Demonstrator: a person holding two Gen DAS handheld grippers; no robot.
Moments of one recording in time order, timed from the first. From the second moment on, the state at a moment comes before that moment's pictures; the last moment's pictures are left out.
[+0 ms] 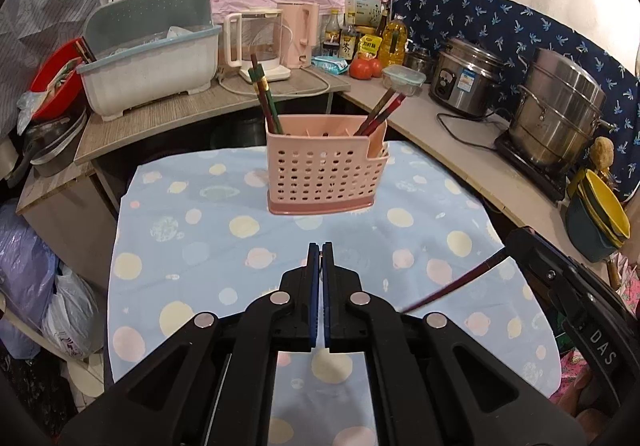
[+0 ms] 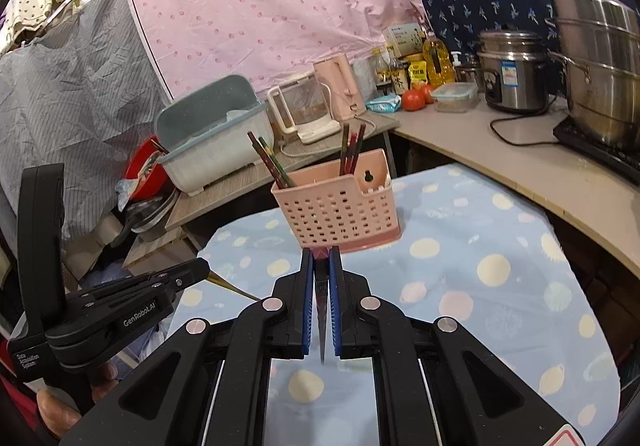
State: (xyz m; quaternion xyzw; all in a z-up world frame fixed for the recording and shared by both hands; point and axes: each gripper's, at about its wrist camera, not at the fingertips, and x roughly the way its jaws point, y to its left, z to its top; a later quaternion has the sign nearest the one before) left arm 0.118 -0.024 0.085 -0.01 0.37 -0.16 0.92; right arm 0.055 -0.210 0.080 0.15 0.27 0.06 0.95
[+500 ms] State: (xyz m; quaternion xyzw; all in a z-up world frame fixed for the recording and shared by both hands) left arm 0.167 -0.029 0.149 -0.03 0.31 -0.17 0.93; right arm 0.110 -0.216 0.128 0.14 0.22 0.06 0.96
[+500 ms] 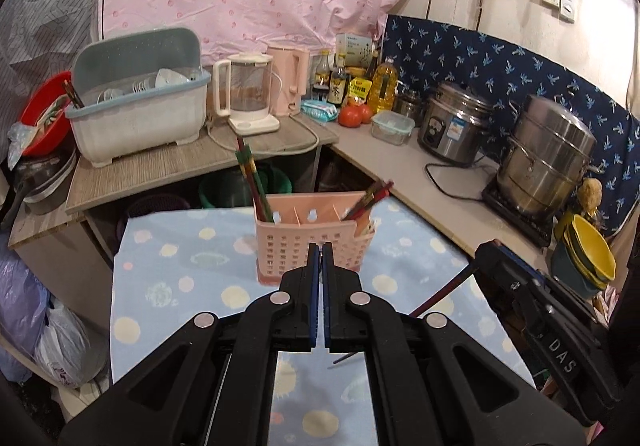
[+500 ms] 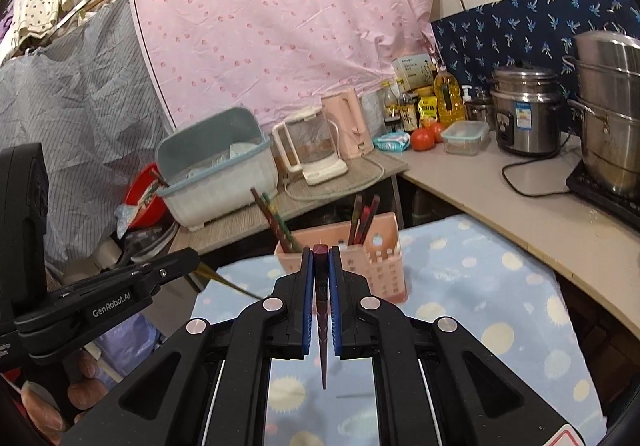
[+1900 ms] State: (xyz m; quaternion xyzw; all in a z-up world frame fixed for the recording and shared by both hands) left arm 0.310 -0.056 0.136 0.00 0.33 -0.11 0.94; right arm 0.274 -0.197 0.144 0.10 0.21 0.04 0.97
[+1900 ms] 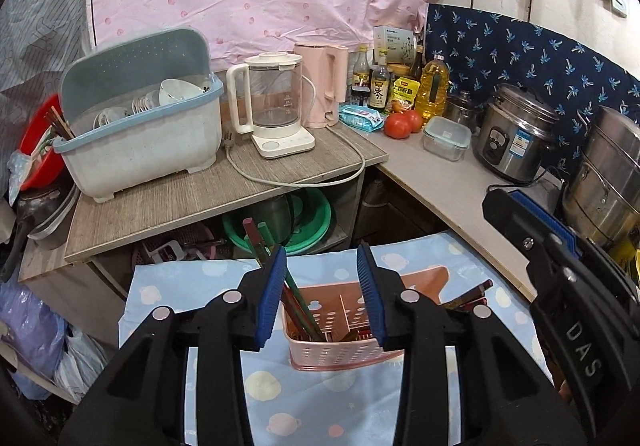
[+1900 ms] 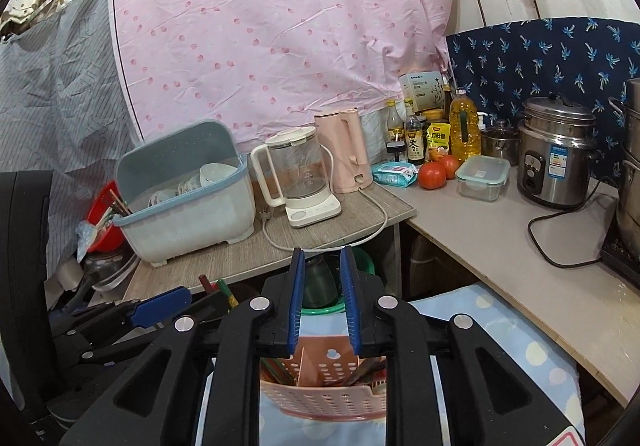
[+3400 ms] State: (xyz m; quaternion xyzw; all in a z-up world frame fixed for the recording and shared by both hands) left arm 0.162 -0.044 0.056 0.01 0.38 -0.08 0.92; right arm 0.111 -0.217 0.041 0.09 0.33 -0.03 0.94
